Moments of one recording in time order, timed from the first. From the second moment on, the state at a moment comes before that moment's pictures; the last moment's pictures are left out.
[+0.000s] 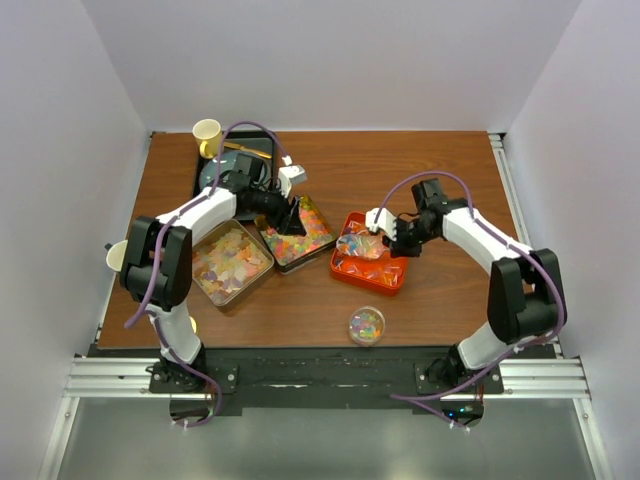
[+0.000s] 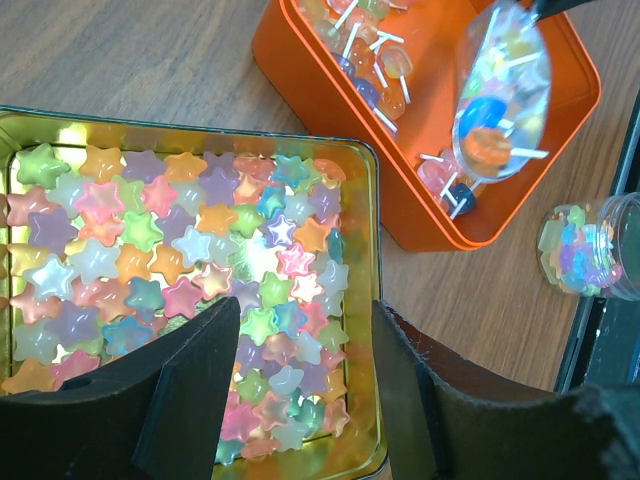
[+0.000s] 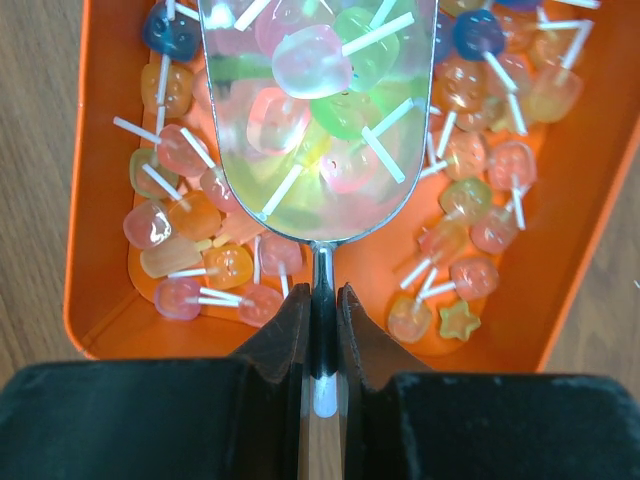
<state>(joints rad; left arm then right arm) -0.30 1.83 1.29 -0.41 0.80 0.30 0.24 1.59 1.06 -0.72 -0.52 -1.15</state>
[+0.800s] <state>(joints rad) -0.28 1.73 1.23 -0.33 0.75 0.24 0.21 1.07 0.95 -1.00 -0.46 -1.23</state>
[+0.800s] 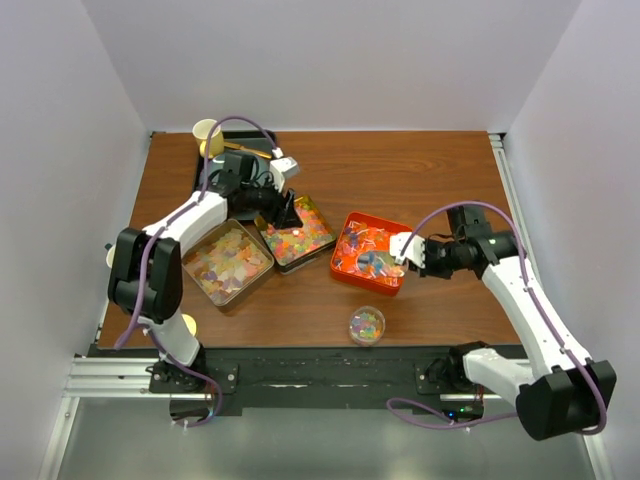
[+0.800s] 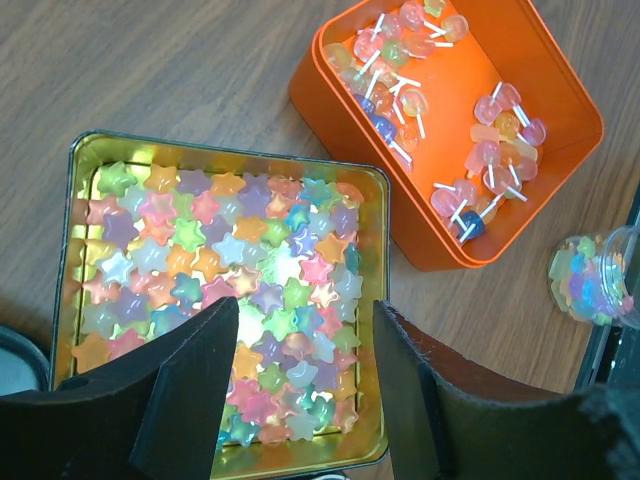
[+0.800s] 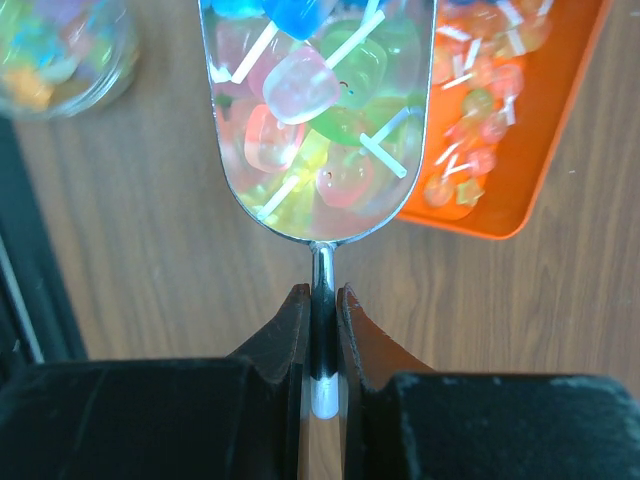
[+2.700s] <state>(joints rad) -0.24 1.63 1.05 -0.07 0.80 0.03 0.88 1.25 1.16 -1.35 0.31 -1.25</state>
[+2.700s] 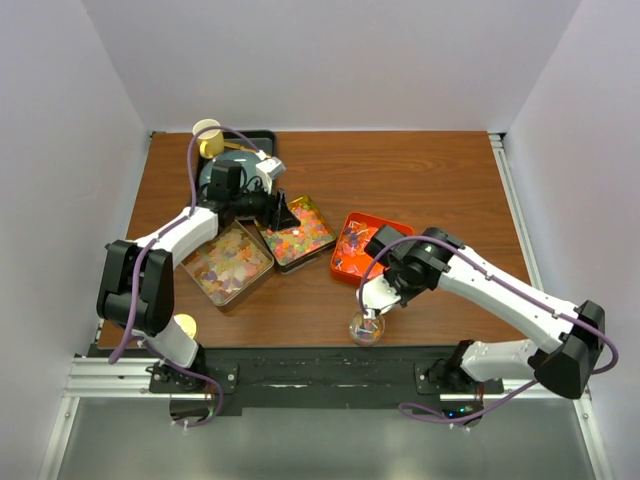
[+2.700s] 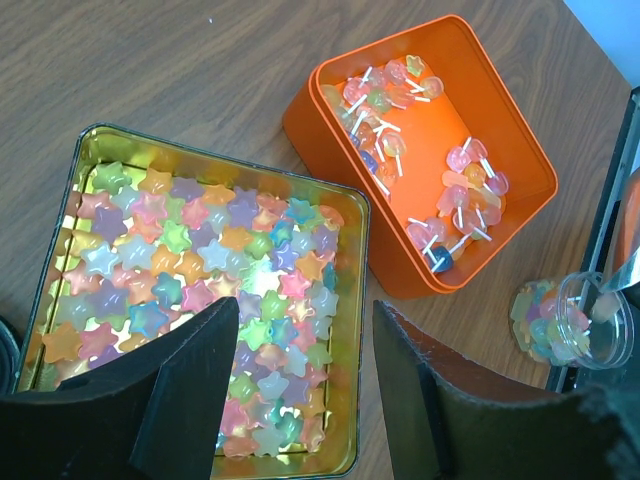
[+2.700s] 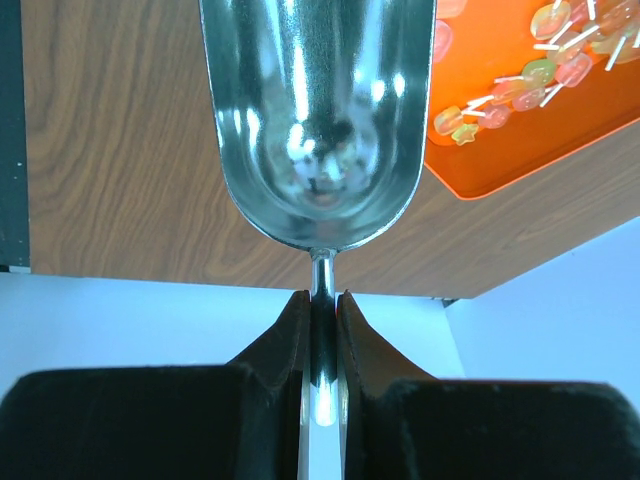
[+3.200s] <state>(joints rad) -0.24 1.63 1.00 -0.01 0.82 0.00 0.73 1.32 1.25 -1.37 0.31 -1.16</state>
